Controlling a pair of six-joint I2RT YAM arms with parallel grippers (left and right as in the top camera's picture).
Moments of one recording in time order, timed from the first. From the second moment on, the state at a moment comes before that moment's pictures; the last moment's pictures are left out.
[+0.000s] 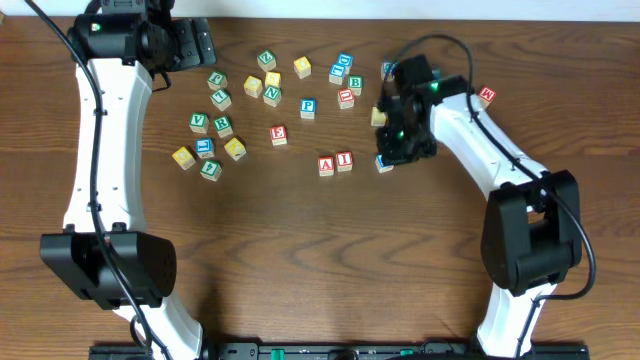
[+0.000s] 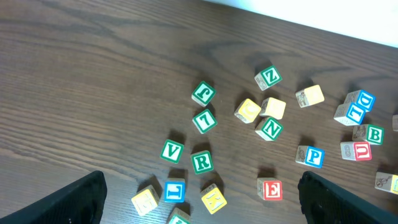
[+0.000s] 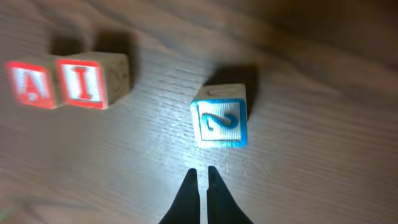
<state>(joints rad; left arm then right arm) 0.02 1.90 2.04 -1.10 -0.01 -0.19 0.31 2.02 1.54 -0.98 -0.21 0.12</state>
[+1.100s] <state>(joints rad) 0.02 1.90 2.04 -1.10 -0.01 -0.19 0.37 2.02 1.41 -0.84 0.00 0.19</state>
